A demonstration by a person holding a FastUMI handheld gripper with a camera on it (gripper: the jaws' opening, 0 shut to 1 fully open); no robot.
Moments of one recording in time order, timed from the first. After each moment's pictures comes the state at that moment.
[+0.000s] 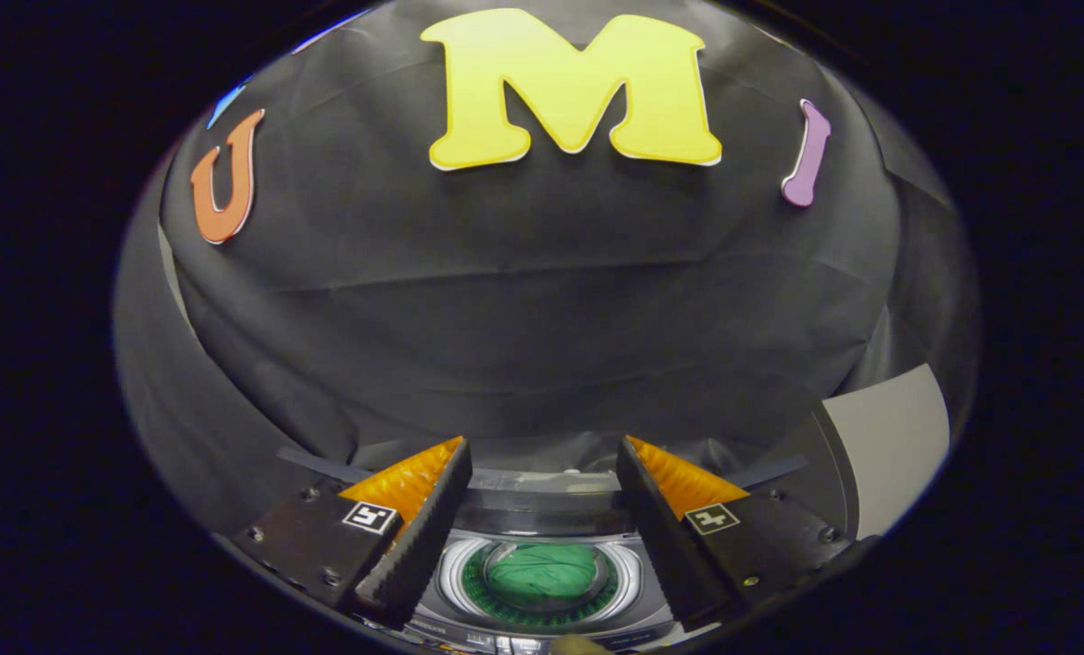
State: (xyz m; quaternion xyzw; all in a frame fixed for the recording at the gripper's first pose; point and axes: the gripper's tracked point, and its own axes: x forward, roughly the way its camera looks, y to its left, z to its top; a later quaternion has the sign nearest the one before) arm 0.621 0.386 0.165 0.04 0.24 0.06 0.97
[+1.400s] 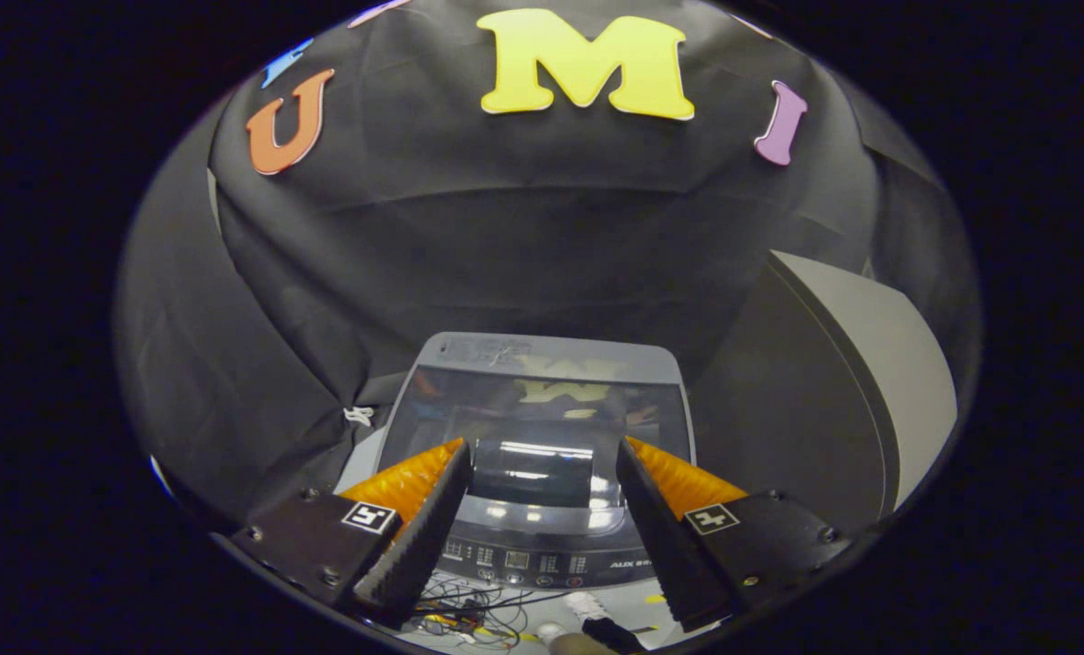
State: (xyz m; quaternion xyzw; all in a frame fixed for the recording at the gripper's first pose) arm 0.453 0.367 0.072 0.01 0.26 0.08 0.96
